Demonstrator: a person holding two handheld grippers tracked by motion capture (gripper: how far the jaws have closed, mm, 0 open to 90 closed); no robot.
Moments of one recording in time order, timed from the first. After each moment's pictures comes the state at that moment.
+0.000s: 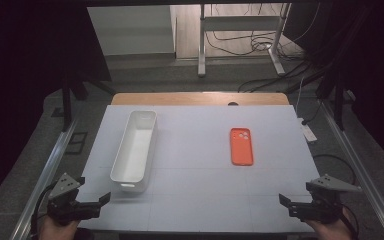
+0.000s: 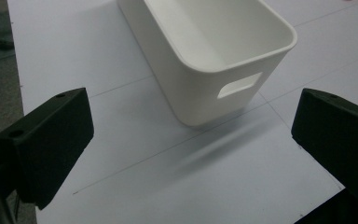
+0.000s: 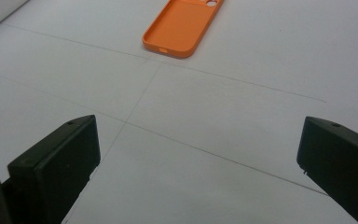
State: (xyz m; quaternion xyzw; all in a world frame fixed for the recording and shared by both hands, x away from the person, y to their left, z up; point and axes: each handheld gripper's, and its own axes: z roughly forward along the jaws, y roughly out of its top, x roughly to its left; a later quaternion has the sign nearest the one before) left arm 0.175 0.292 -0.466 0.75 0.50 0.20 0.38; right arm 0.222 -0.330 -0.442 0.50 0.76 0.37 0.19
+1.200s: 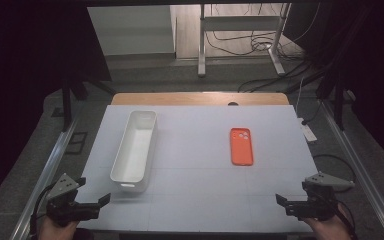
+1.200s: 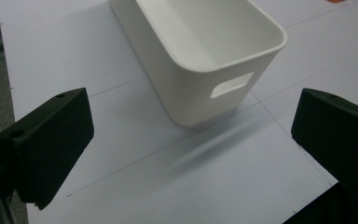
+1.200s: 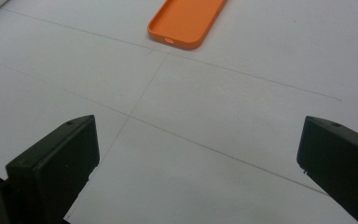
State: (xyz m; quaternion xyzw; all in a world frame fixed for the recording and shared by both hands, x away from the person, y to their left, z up) left arm 0.174 0.293 -0.467 0.75 0.49 0.19 0.39; right arm 0.230 -0.323 -0.444 0.49 0.78 0.35 0.17
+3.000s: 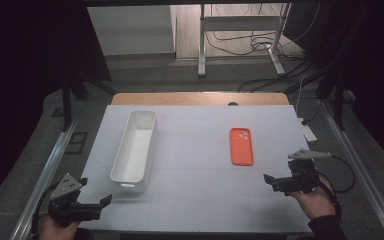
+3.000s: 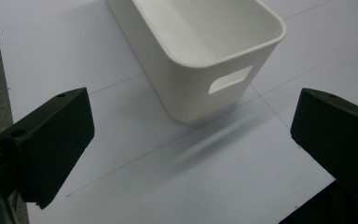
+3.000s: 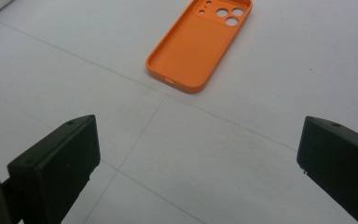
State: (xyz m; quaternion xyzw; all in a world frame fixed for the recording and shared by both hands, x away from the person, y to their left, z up) left arm 0.175 0.290 -0.467 0.77 0.49 0.19 0.38; right arm 0.291 -0.298 -0.437 0.46 0.80 0.34 0.16
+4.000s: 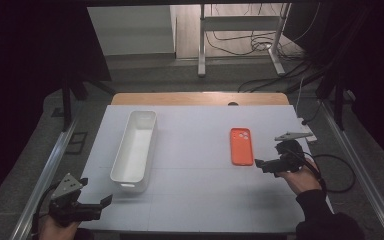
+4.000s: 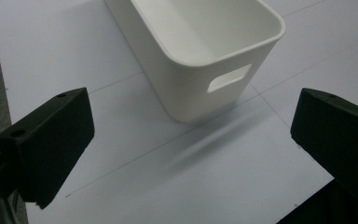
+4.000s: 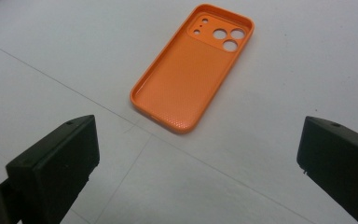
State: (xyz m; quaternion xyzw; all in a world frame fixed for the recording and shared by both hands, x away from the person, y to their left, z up) left arm 0.176 0.289 -0.467 0.77 0.48 0.19 0.37; right arm 0.345 -0.278 -0.439 0.46 0.82 0.32 0.16
